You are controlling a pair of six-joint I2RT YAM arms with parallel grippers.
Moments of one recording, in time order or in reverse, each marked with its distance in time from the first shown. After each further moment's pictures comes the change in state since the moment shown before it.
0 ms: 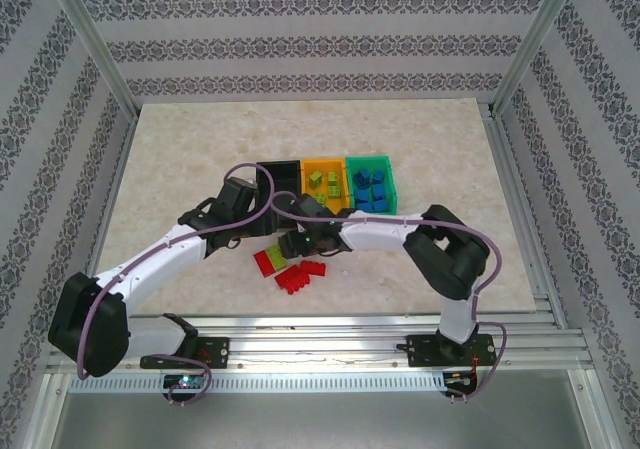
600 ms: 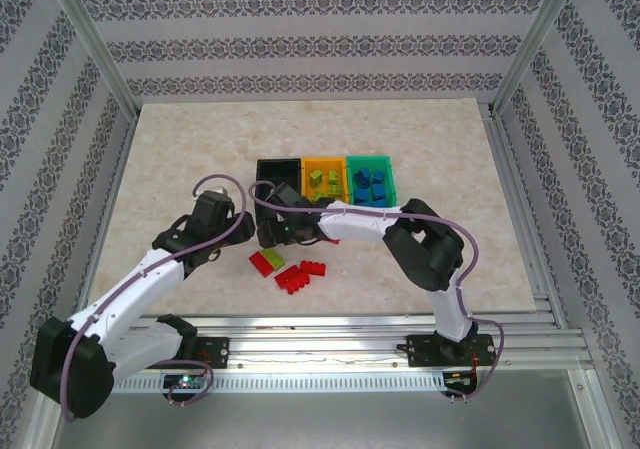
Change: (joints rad) left arm 0.102 -0.246 -0.154 -0.039 -0.087 -0.063; right arm 0.034 0.138 0.227 -0.070 0.040 0.002
